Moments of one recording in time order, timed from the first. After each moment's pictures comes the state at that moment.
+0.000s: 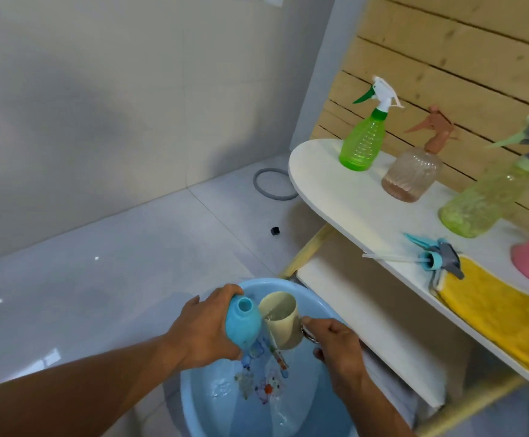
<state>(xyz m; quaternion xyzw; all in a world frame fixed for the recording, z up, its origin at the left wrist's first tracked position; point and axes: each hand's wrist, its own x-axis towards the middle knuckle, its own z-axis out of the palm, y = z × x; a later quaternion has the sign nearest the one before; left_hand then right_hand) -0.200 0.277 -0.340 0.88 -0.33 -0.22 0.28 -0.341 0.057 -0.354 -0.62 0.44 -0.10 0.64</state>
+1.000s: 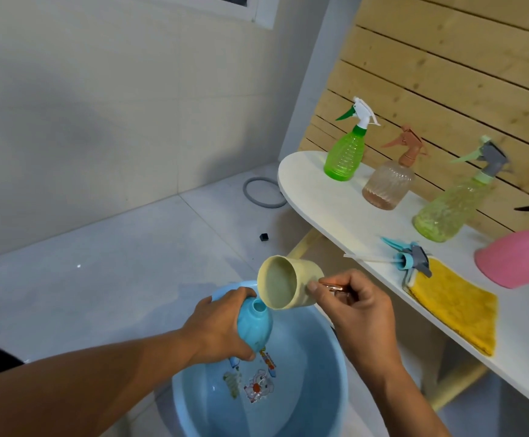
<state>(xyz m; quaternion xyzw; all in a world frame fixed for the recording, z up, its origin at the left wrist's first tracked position) -0.216 0.256 -0.335 0.86 -0.35 -0.26 0.28 -0.364 0.089 -0.204 -0.78 0.26 -0.25 0.51</state>
